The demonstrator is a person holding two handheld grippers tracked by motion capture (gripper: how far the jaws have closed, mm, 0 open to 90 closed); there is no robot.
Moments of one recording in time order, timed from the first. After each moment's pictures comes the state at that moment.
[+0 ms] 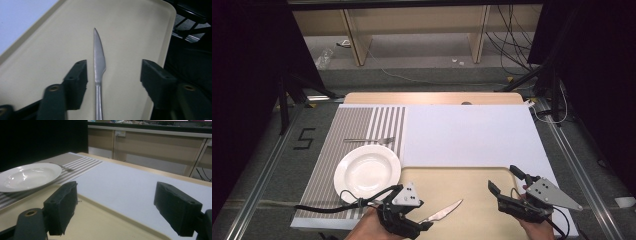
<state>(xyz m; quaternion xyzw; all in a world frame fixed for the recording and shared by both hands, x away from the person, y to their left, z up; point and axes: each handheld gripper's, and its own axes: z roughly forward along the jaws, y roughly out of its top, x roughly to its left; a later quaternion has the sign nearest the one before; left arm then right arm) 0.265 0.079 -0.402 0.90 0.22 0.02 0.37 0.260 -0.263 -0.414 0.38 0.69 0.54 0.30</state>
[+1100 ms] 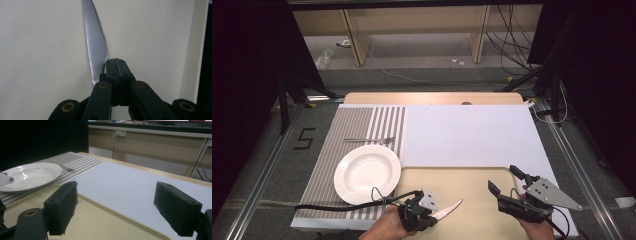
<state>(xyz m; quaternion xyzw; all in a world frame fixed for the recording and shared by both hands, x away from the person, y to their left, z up) 0.286 0.043 -0.470 0.94 0.18 -0.02 0.29 0.260 -0.263 -0.414 0.37 0.69 0.54 0.30</state>
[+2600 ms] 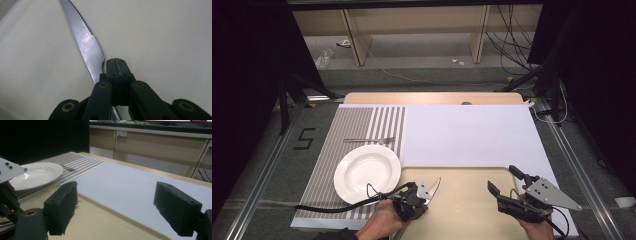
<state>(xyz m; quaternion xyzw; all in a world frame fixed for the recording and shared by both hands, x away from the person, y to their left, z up) 0.304 0.056 -0.468 0.93 0.25 0.05 0.25 0.260 -0.263 -0.415 0.37 0.69 0.54 0.30</state>
